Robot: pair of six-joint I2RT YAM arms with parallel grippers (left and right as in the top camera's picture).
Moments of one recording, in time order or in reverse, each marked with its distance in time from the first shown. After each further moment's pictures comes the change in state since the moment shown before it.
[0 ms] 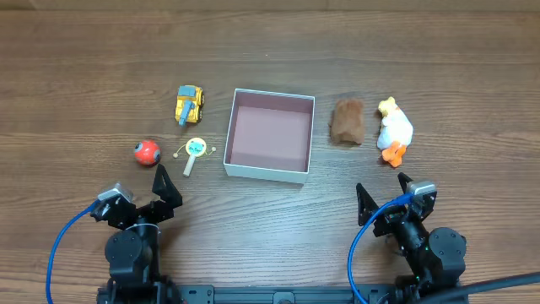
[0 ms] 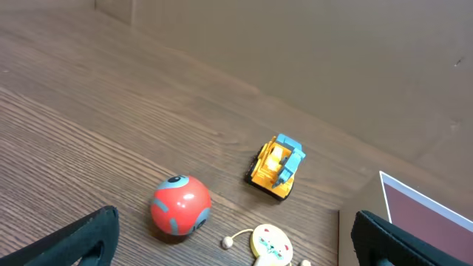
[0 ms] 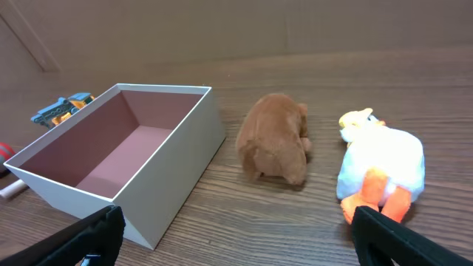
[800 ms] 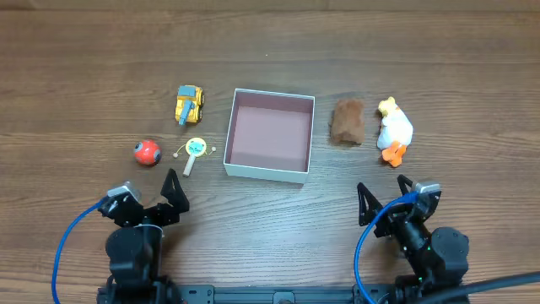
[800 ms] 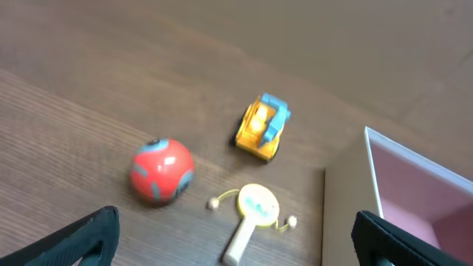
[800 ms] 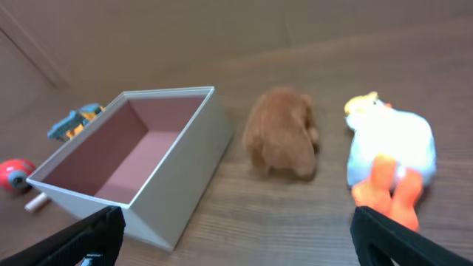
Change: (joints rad) left arm 0.000 0.027 0.028 -0.099 0.105 0.011; right arm 0.000 0.035 0.063 -0.051 -0.004 0.099
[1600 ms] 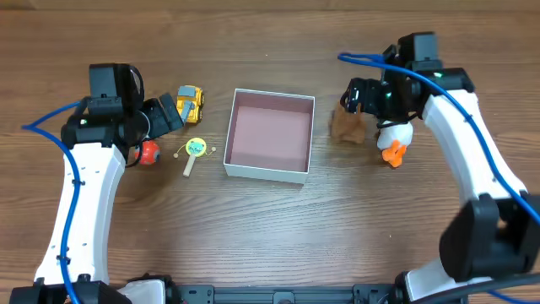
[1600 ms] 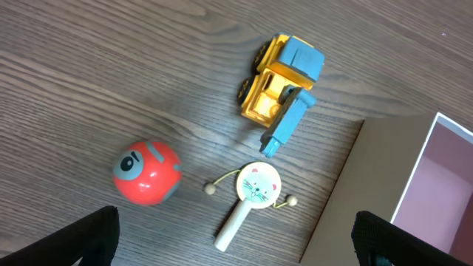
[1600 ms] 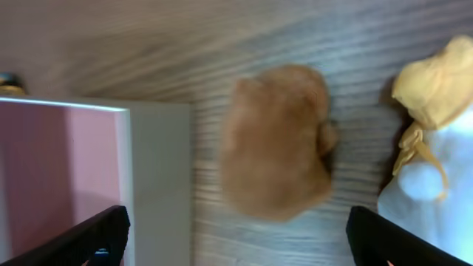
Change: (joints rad) left arm 0.000 1.374 1.087 -0.492 0.057 0.050; right arm 0.001 1.735 1.263 -0.485 -0.032 0.021
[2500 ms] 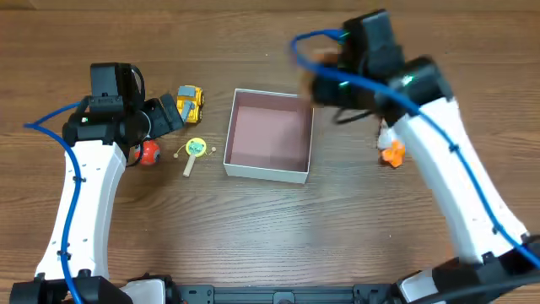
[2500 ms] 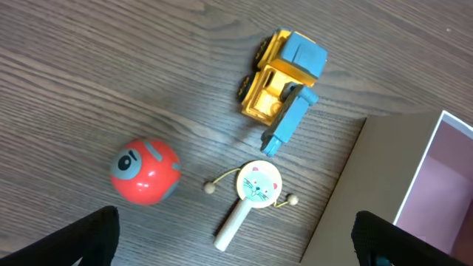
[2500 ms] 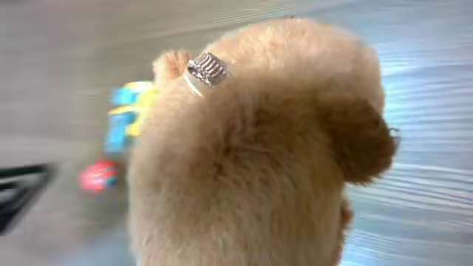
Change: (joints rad) left arm 0.000 0.012 0.000 0.000 0.003 0.000; right arm 0.368 -0.120 0.307 -0.145 0.149 0.288
